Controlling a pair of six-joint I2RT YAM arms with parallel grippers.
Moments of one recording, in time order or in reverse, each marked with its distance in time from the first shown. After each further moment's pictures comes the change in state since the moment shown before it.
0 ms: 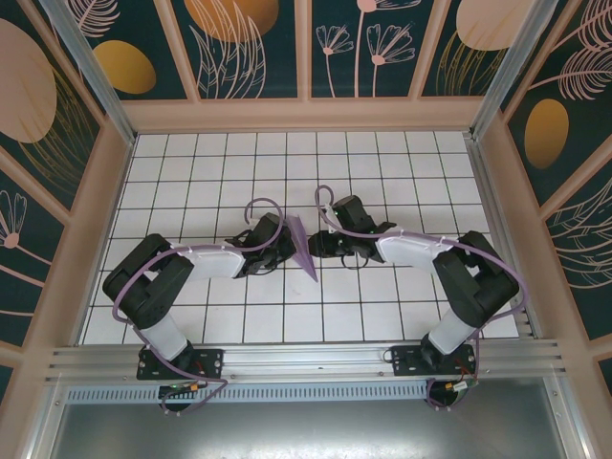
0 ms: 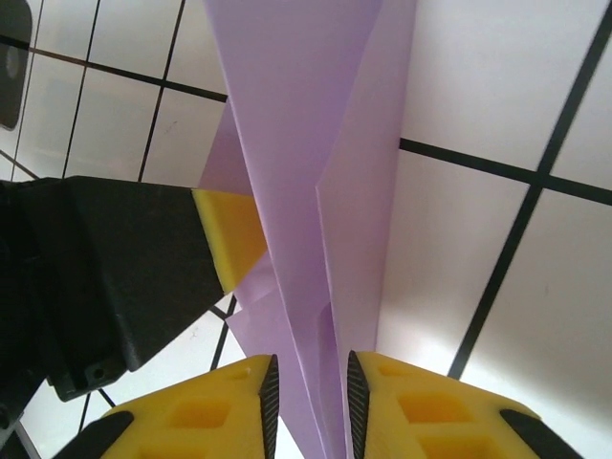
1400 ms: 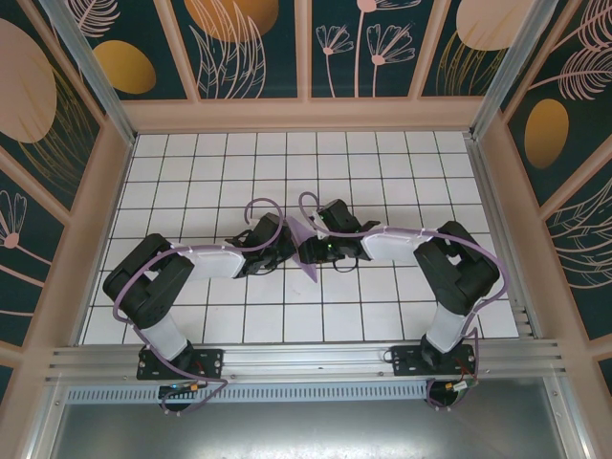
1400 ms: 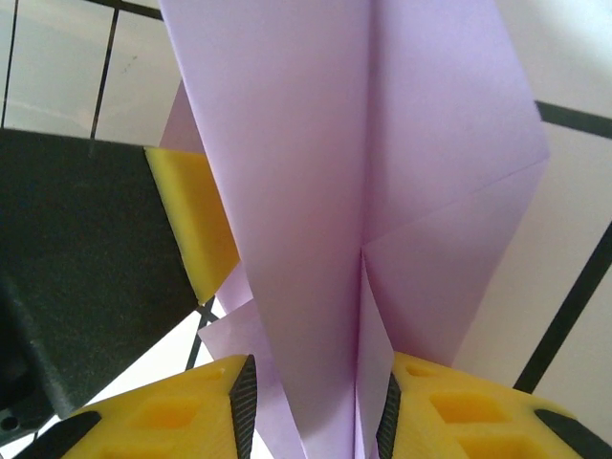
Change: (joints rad) left arm 0.000 0.002 0.000 0.000 0.000 -0.003; right arm 0.057 0.116 0.070 -0.056 0.013 -0.026
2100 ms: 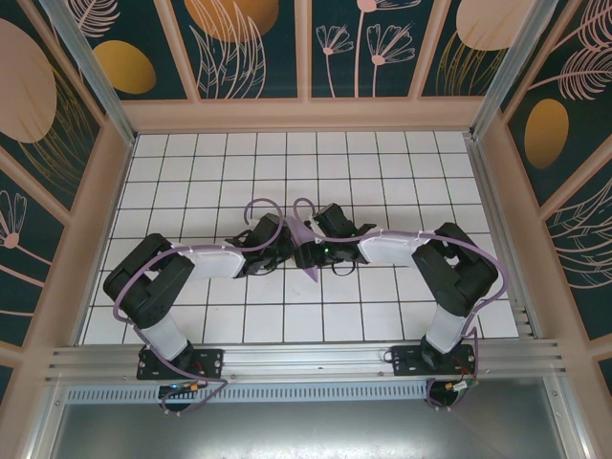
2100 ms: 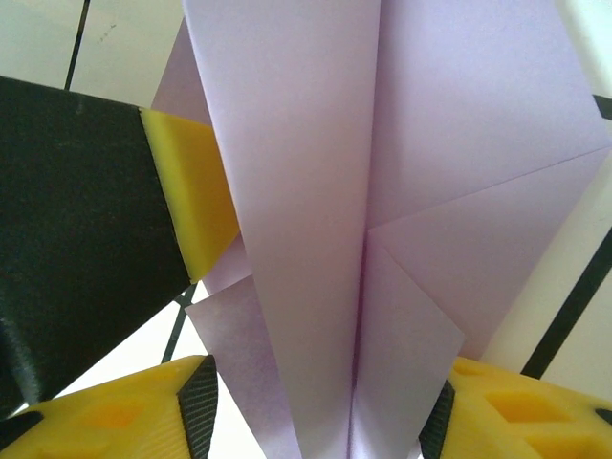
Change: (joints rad) left arm 0.000 0.002 0.000 -0.010 0.000 0.000; right arm 0.040 0.000 -0.002 -0.013 0.079 -0.035
